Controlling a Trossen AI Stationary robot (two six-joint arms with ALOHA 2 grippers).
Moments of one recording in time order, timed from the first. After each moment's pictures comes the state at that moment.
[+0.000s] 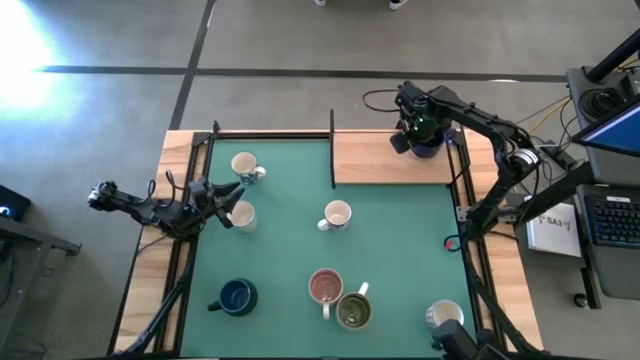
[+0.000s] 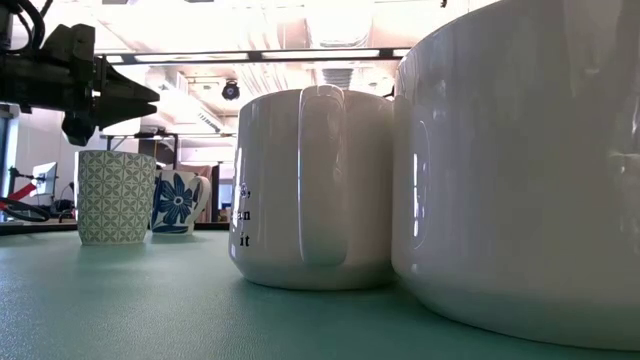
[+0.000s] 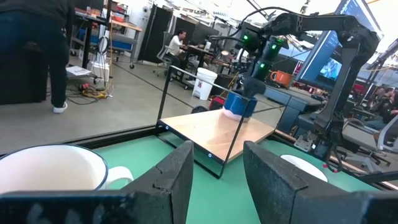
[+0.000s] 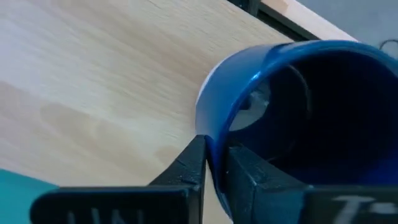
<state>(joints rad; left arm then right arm) -0.34 0.00 0.02 0.06 -0.96 -0.27 -0.92 1.67 1.38 -1.17 0.10 0.17</state>
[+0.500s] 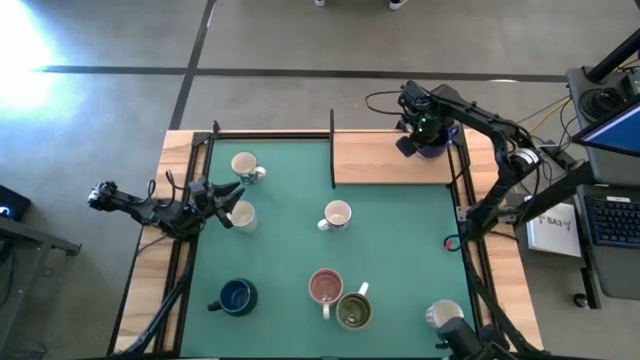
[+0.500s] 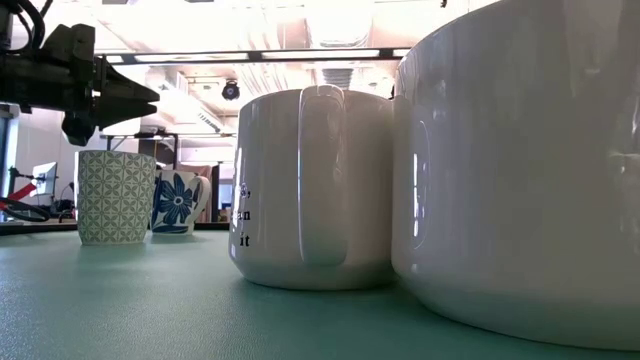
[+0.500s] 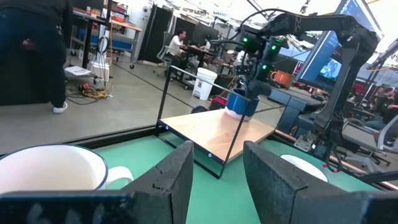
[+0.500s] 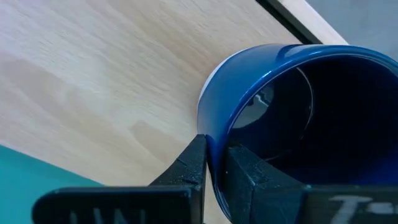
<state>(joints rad) -0.34 0.00 0.02 0.06 -0.96 -0.27 -0.95 1.67 1.38 -1.22 0.13 0.02</state>
